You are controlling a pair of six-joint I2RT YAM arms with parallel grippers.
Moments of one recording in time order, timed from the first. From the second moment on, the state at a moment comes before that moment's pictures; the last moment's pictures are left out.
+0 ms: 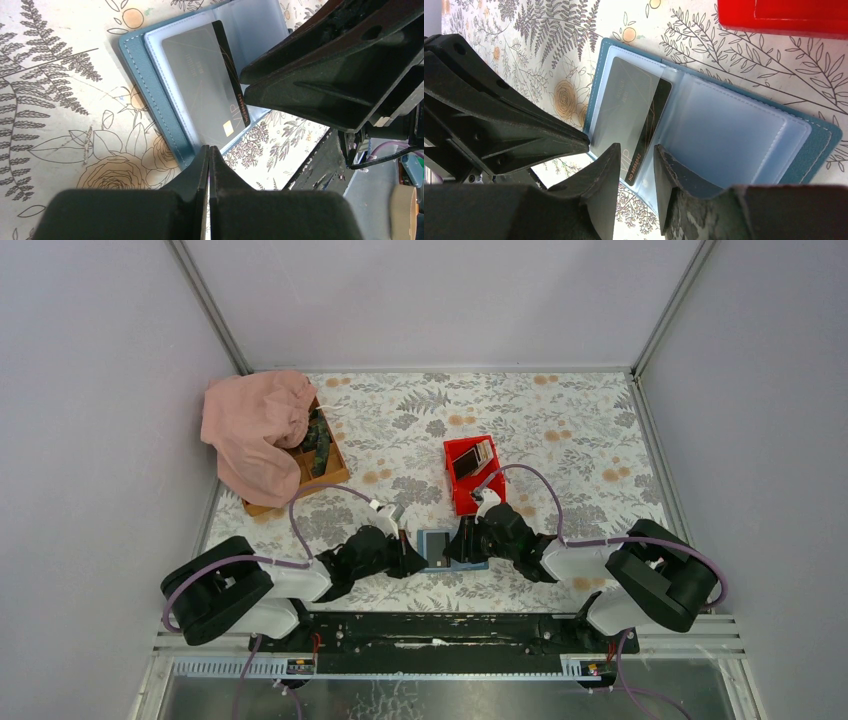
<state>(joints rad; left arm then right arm) -0.89 1.35 0.18 0.65 0.11 -0.82 0.84 1.44 0.37 0.45 -0.15 0.72</state>
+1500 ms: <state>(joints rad) -0.88 1.48 0.20 0.79 0.14 -0.84 0.84 1.34 0.33 0.43 -0.12 0.71</state>
